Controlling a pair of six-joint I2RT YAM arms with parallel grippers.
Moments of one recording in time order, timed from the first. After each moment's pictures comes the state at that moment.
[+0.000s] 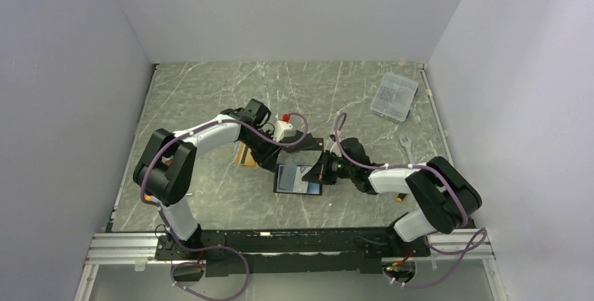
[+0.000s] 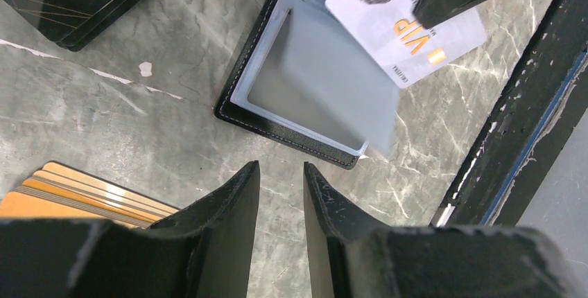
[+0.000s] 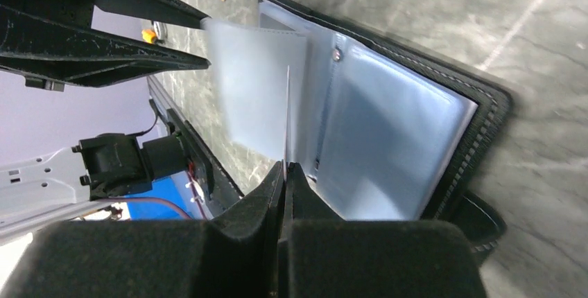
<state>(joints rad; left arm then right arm) -0.53 1.75 1.14 -0.66 0.57 0.41 0.58 1.46 0.40 0.43 -0.50 0.95</state>
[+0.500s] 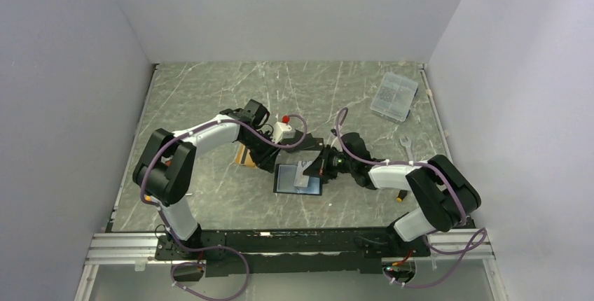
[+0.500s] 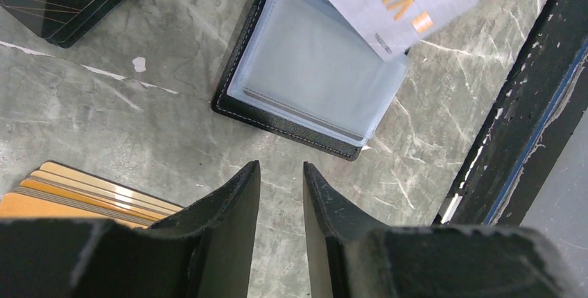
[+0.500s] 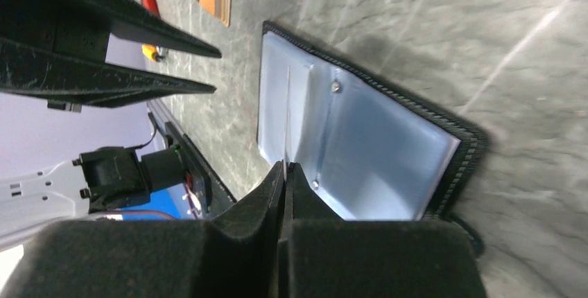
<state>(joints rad) -0.52 1.74 1.13 -0.67 0.58 0.46 0.57 1.49 0.46 0.41 -0.50 0.92</state>
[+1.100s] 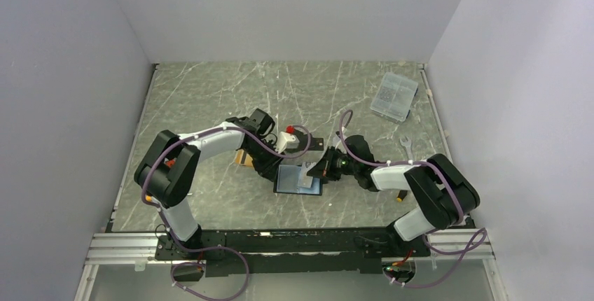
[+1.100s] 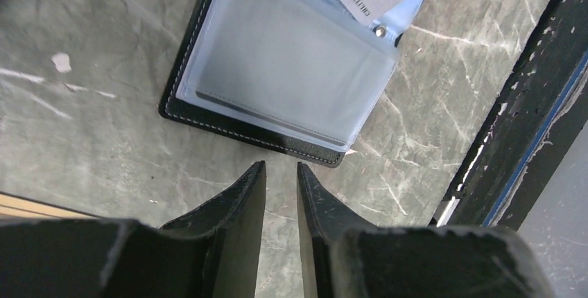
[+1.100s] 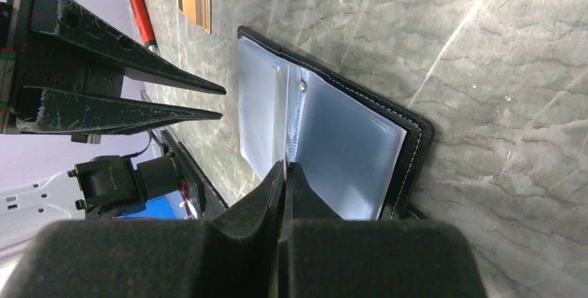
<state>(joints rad) -0.58 1.74 1.07 -0.63 0.56 0.44 0.51 1.50 0.41 0.46 -0.51 0.91</state>
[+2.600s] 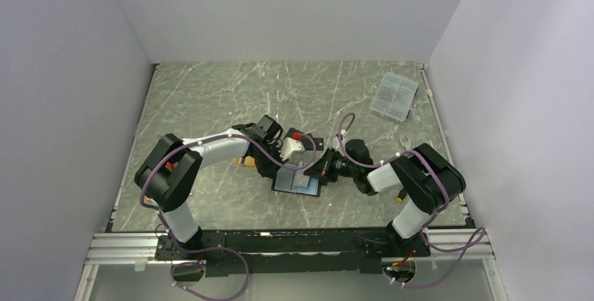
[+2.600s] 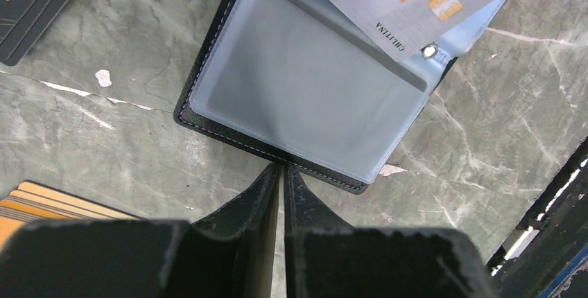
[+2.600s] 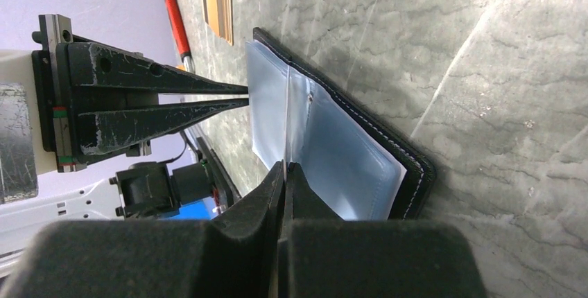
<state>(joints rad) -0.67 1.72 1.02 -0.52 0.34 0.45 0.51 1.64 0.35 0.75 -0.55 1.06</state>
